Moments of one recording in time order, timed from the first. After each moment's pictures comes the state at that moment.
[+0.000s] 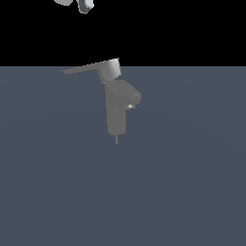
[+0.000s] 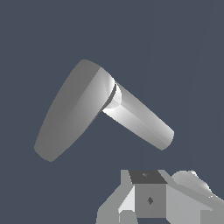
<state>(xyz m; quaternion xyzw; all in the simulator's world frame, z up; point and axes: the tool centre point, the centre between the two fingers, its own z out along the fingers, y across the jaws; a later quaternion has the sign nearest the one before) -0.077 0.074 0.400 0.93 -0.36 -0.03 0.08</state>
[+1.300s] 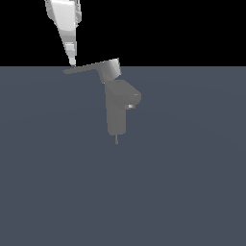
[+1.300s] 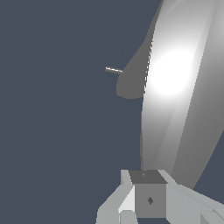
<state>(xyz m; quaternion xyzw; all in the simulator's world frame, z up) 0.016 0.152 0.298 0.81 -0.57 -0.05 0.07</state>
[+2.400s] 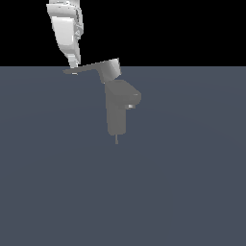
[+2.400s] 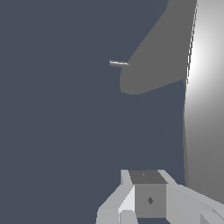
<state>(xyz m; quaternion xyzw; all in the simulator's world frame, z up) 0.033 0.158 0.271 0.78 -0.62 -0.06 0.08</state>
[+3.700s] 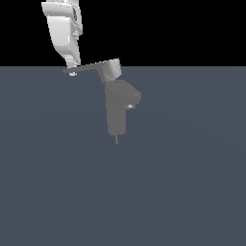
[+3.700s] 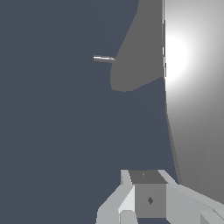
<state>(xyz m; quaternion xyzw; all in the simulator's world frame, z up) 0.013 0.157 0.267 0.77 -0.63 -0.06 0.07</state>
